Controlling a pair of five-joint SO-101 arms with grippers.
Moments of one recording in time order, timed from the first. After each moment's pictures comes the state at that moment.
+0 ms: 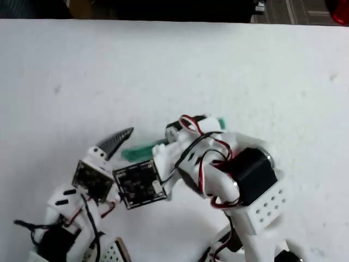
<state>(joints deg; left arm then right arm) 21.8 -104.7 72.9 52.2 -7.2 -40.3 -35.1 -4.9 97.5 80.5</state>
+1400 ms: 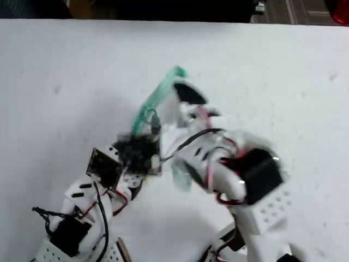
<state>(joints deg) 25.5 -103.5 80.5 45.6 -0.1 -35.8 -36.6 -5.6 93.5 62.9</state>
